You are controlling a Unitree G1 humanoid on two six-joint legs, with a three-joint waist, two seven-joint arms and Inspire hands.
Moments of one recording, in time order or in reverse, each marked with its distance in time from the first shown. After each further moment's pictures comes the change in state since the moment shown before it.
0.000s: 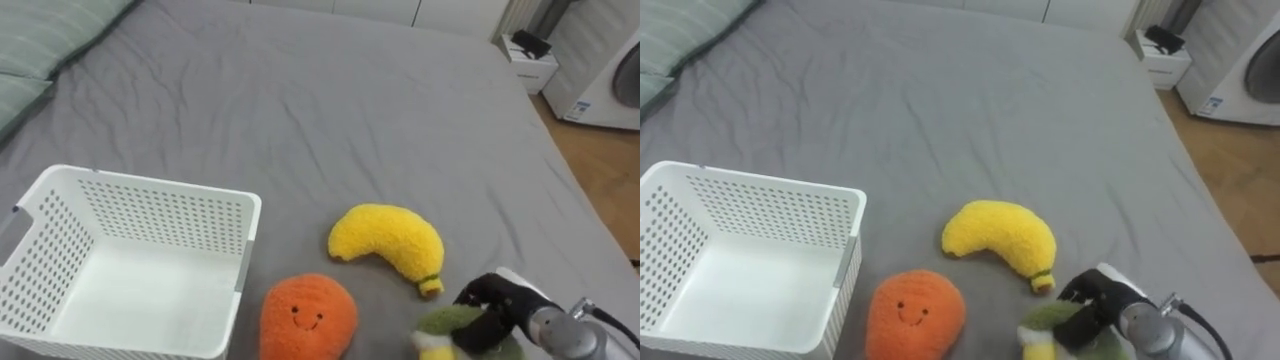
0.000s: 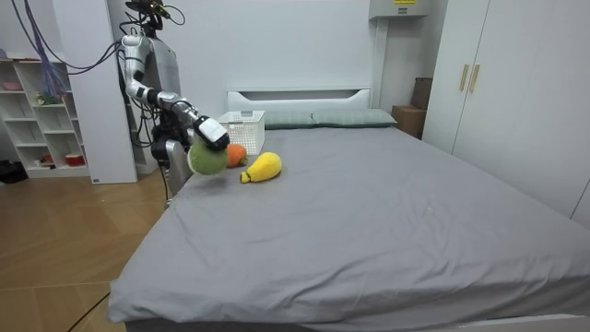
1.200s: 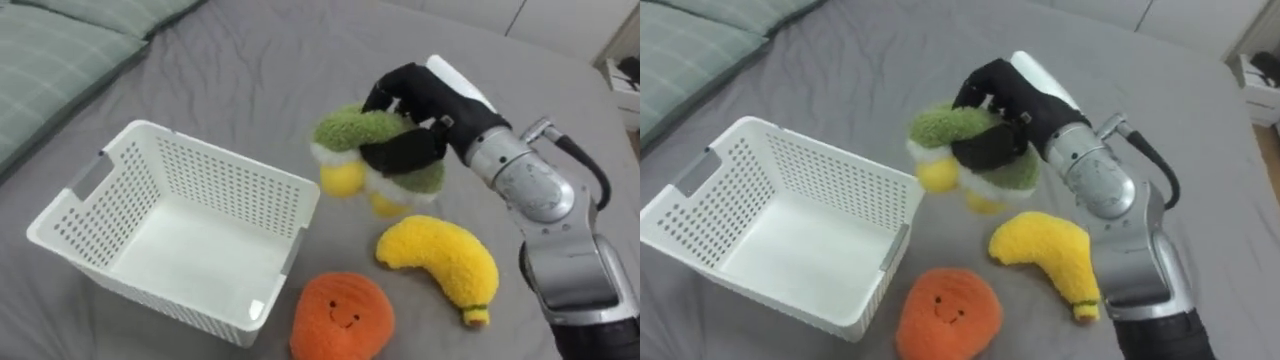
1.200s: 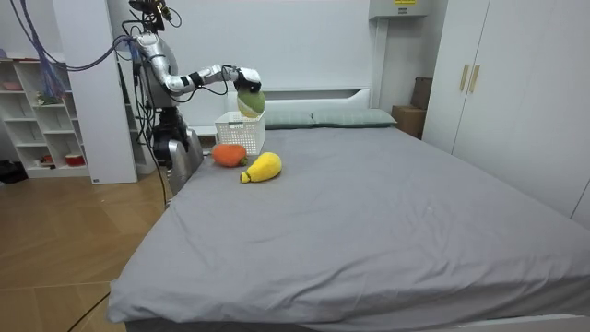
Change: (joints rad) left arm -0.060 -0.011 -0.055 -0.008 0.017 -0.048 -0.012; right arm -0.440 -0.003 0.303 -0.252 0.244 -0.015 -0.047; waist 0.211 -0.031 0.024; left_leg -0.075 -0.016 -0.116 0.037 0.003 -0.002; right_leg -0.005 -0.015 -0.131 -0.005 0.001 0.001
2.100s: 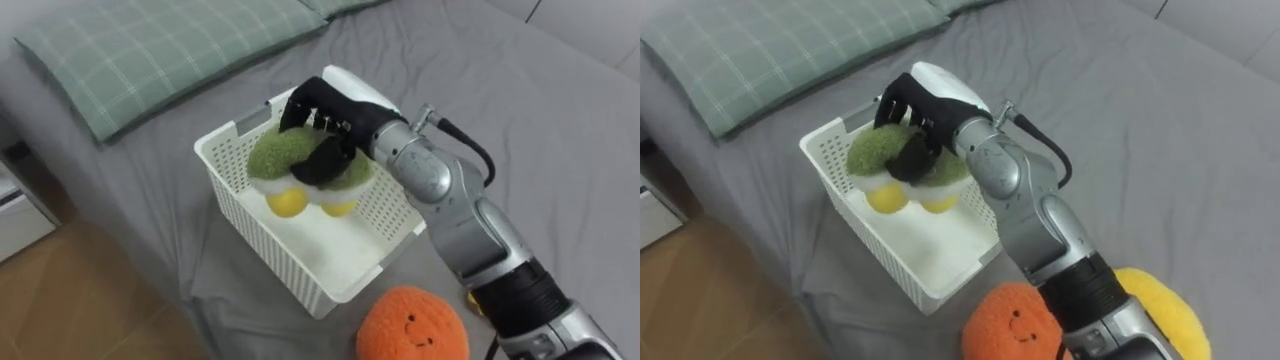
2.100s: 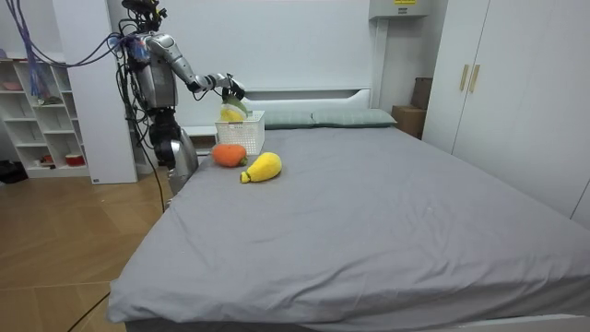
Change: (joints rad) left arm -0.048 0.005 -0.029 -0.023 0.003 0.073 0.001; right arm -0.179 0.126 0.243 0.271 -0.105 0.000 -0.124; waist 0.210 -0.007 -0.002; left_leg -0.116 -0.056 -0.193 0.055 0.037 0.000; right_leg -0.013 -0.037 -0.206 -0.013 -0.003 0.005
